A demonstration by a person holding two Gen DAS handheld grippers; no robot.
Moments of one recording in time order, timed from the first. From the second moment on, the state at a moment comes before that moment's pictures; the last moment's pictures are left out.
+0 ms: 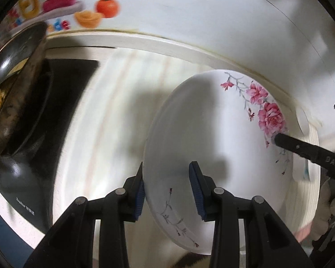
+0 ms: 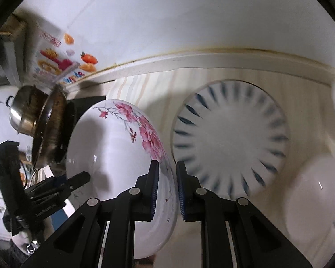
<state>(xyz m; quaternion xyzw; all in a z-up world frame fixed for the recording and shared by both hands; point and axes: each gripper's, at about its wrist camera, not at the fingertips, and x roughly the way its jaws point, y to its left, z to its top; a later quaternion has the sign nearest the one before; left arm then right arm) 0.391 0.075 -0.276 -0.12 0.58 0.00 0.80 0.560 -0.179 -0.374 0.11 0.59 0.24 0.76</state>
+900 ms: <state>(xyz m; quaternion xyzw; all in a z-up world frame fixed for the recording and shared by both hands) 0.352 -0.070 -0.343 0.05 0.69 -0.10 0.72 0.392 -0.332 -0.460 0.19 0.66 0.12 0.71</state>
